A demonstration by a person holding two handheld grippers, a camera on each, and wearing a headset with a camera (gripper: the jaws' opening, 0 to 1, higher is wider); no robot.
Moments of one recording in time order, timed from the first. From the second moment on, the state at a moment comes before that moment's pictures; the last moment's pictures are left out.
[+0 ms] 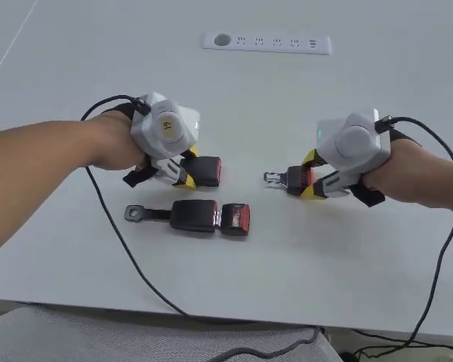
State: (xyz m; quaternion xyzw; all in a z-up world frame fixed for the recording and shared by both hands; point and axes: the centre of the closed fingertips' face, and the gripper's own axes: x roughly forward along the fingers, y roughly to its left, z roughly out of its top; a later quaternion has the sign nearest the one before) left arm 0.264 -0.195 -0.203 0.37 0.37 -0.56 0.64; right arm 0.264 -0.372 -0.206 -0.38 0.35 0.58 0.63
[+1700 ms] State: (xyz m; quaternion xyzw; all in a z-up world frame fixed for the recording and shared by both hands) left arm 0.183 -0.118 -0.122 0.26 0.33 -0.42 0.80; right arm 0.183 -0.369 -0.133 -0.25 0.31 0.48 0.78
